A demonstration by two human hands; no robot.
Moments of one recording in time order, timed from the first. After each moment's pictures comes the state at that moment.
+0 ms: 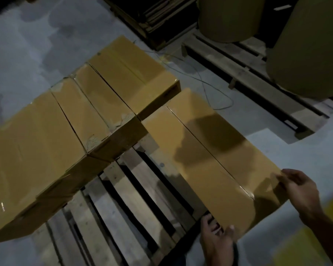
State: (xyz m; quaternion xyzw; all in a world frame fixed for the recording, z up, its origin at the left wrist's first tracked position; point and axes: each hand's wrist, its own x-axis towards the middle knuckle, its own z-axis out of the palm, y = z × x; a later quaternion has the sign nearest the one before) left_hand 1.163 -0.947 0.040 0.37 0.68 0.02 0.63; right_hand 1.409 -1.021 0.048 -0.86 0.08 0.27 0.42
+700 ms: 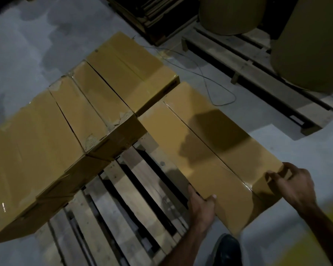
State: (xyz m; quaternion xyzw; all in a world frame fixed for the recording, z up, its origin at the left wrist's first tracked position) left_hand 1.192 -0.862 0.021 0.50 0.63 -0.01 0.60; right_hand 1.410 -0.992 0.048 -0.93 -0.03 0.28 0.24
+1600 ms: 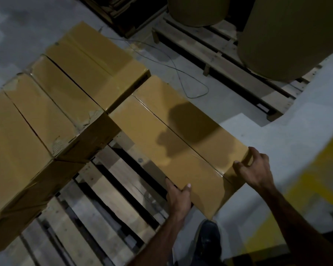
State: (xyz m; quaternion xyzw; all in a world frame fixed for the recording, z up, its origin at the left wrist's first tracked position) left_hand 1.195 -0.867 0.006 0.52 0.63 0.01 0.58; right_hand 1.410 -0.993 0.044 -0.91 -0.04 0.32 0.25
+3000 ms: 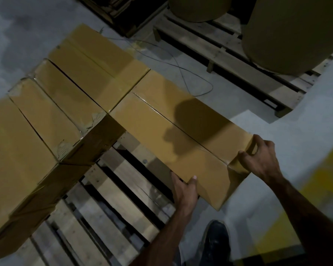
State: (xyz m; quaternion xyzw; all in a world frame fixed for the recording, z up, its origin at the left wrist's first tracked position) left_hand 1.216 -0.851 0.009 0.53 0.62 0.01 0.57; right_hand 1.436 -0.971 0.039 -0.91 -0.07 0.32 0.25
